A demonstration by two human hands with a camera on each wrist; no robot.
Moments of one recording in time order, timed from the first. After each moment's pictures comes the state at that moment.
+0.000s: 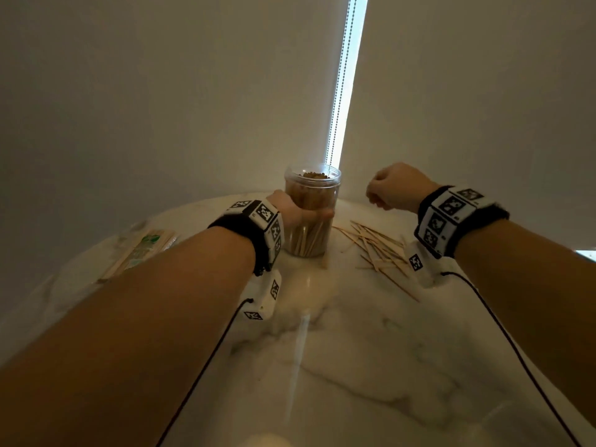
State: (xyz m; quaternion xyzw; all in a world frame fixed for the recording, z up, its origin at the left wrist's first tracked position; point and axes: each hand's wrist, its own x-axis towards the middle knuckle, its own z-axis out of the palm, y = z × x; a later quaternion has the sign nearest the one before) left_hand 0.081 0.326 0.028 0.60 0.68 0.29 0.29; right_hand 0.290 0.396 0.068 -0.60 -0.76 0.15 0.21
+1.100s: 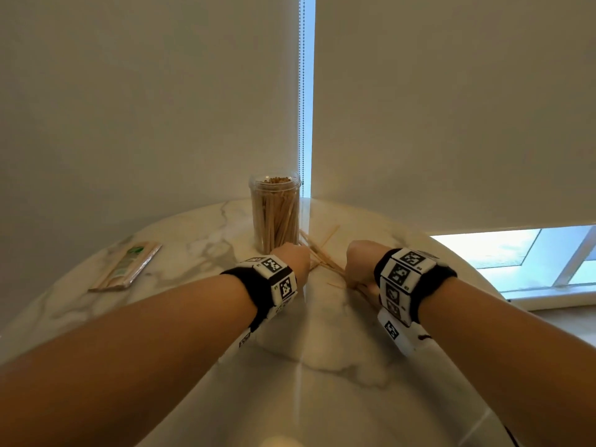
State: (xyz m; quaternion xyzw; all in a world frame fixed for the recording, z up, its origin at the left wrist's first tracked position) left_hand 0.179 0.274 -0.006 0.71 0.70 -0.06 0.02; right_hand 0.315 0.309 0.004 -0.62 -0.77 0.07 -0.12
